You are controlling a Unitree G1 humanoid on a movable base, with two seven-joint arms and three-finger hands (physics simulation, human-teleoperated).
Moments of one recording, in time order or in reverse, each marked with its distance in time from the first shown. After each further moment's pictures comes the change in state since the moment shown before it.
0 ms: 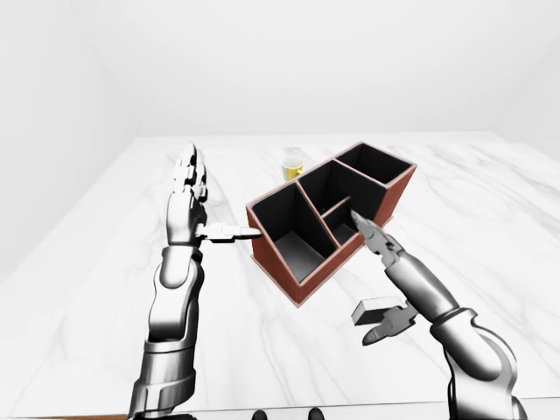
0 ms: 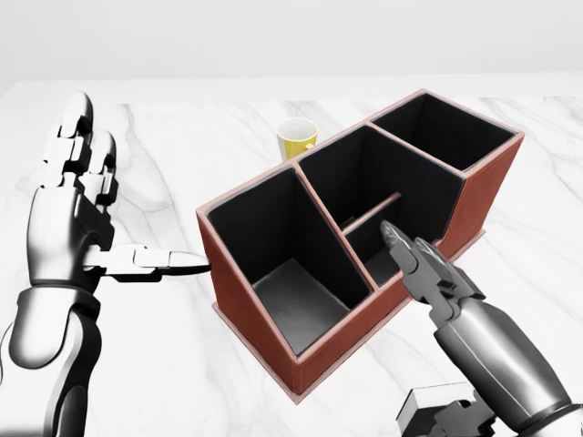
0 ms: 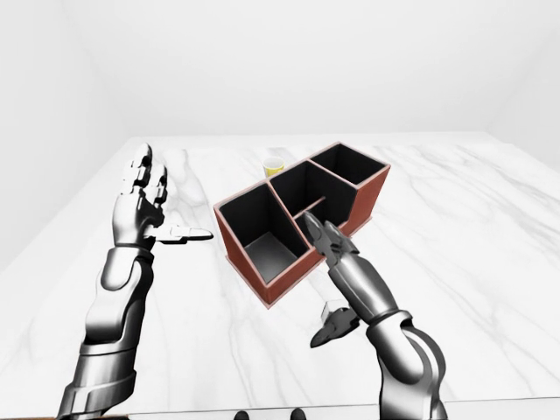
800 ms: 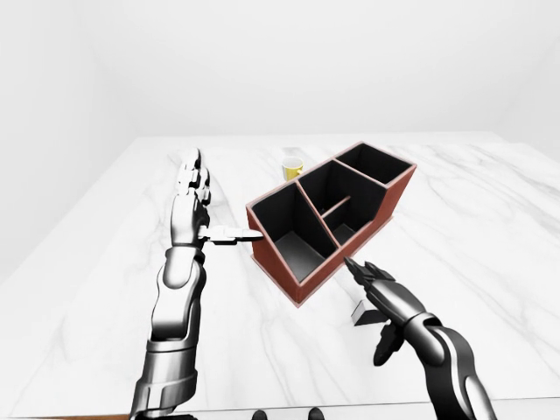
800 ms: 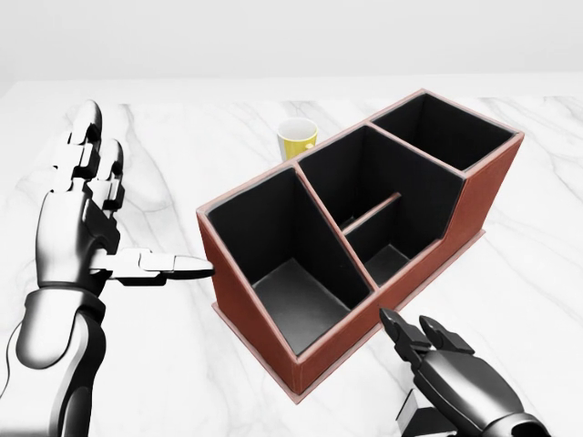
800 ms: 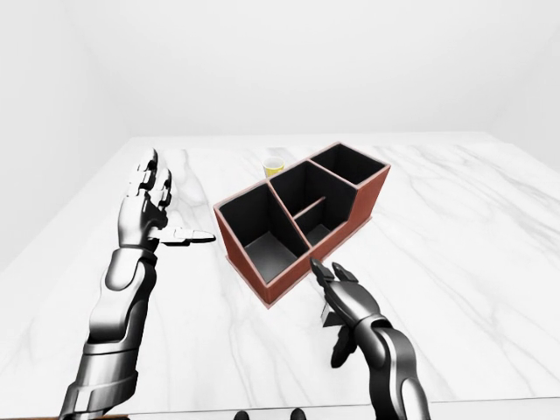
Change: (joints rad) left arm 0.001 -0.005 -0.006 0.030 0.005 0.000 -0.007; right arm 0.012 -0.052 0.020 0.426 -0.357 -0.175 -0.066
